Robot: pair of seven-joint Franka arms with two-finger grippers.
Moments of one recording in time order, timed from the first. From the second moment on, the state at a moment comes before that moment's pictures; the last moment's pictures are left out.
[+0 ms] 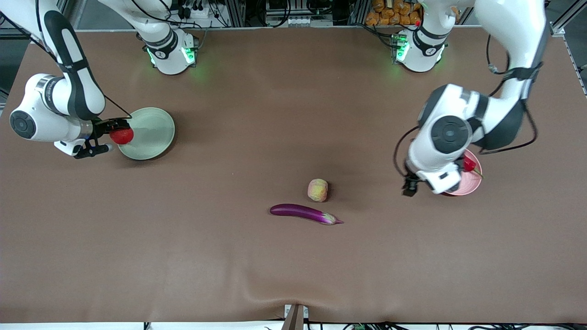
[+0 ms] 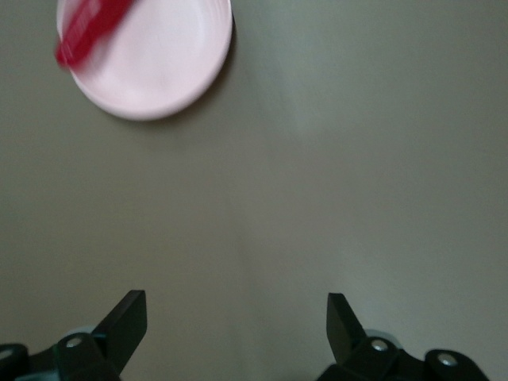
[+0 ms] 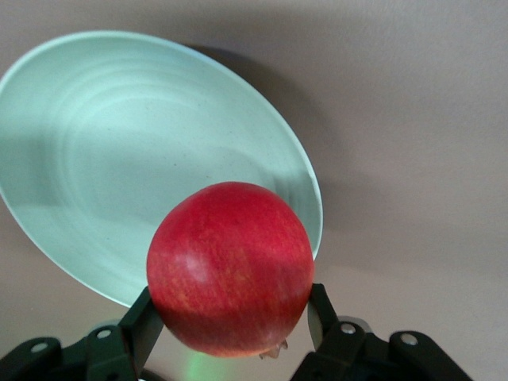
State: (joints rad) left arm -0.10 0.44 -0.36 -1.63 0.23 1.93 -1.90; right arm -0.22 0.16 -0.07 -2.36 -0.05 2.07 -0.47
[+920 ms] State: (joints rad) left arm -0.40 0.81 -0.28 -1.32 0.23 2.48 -2.31; right arm -0.20 0.19 -0.05 -2.35 -0.04 2.07 -0.46
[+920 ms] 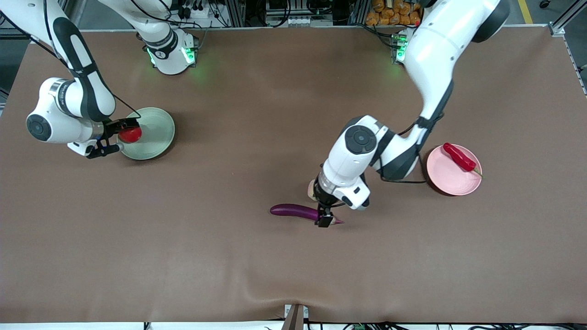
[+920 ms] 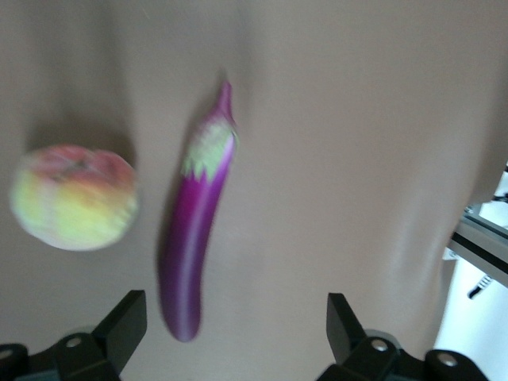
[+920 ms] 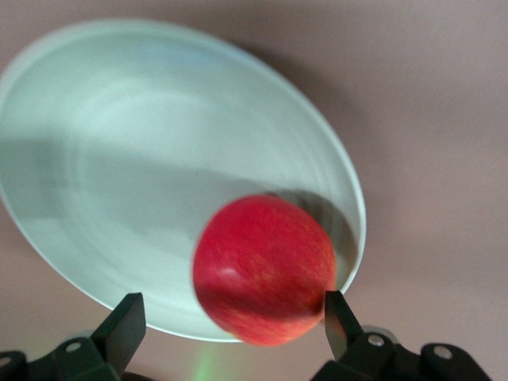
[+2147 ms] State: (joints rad) left arm -0.72 1.02 0.01 -1.24 0.23 2.64 -2.36; right arm 0.07 0.29 -0.04 -1.83 0.24 1.74 -0.27
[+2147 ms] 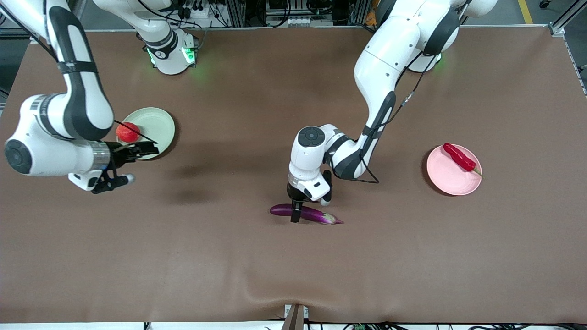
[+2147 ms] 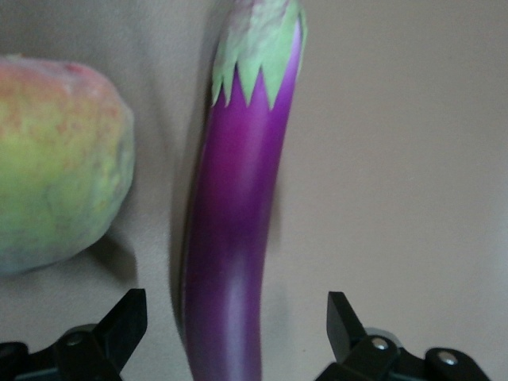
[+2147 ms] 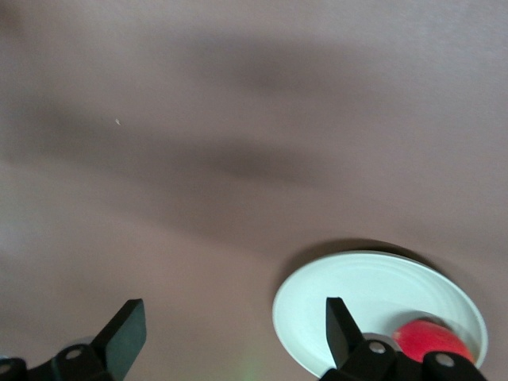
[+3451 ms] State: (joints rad) left arm -0.73 0.91 0.08 -1.18 0.23 2.57 -2.36; right arm 0.27 0.36 -0.04 -1.77 0.62 1.83 0.05
